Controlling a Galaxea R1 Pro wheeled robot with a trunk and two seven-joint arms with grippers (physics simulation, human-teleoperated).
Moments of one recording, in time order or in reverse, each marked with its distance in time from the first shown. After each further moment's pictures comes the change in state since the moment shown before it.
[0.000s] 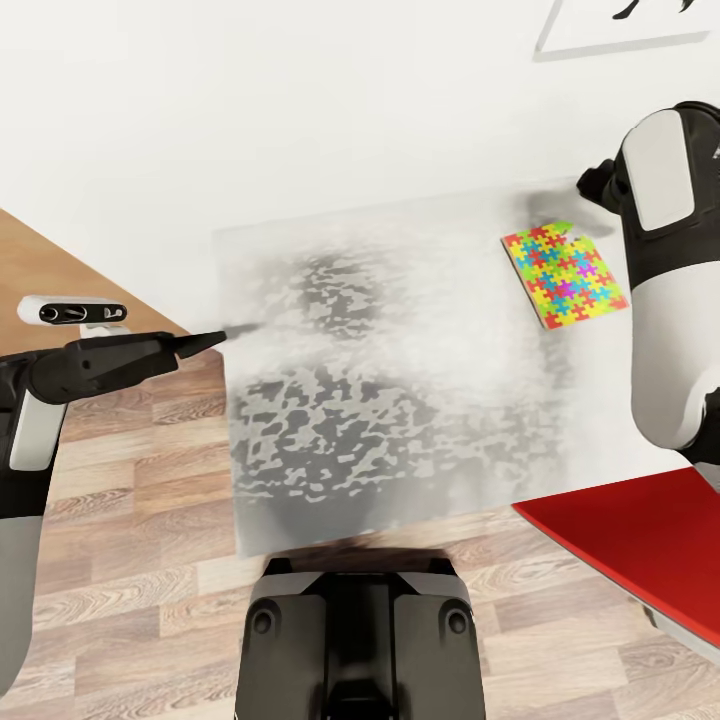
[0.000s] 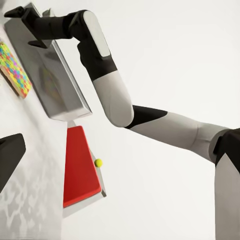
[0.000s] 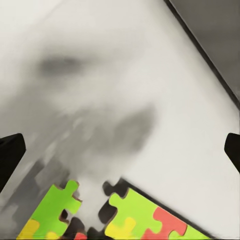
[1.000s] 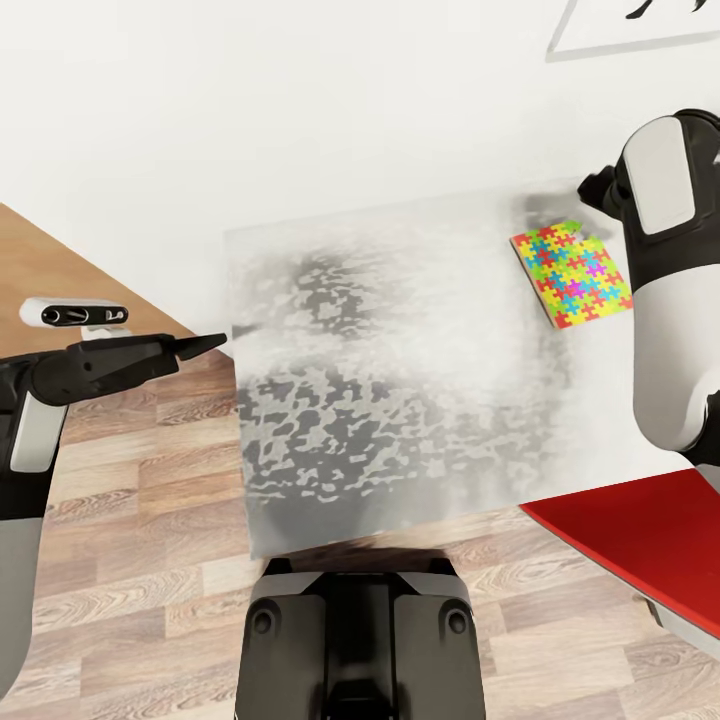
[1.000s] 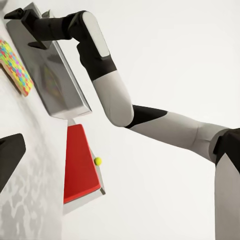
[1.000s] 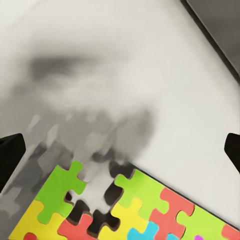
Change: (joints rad) left arm 0.006 0.000 -0.001 0.000 -0.001 0.000 0.000; right arm 0.006 -0.009 -0.004 0.013 -0.007 -0.002 0.002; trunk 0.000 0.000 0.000
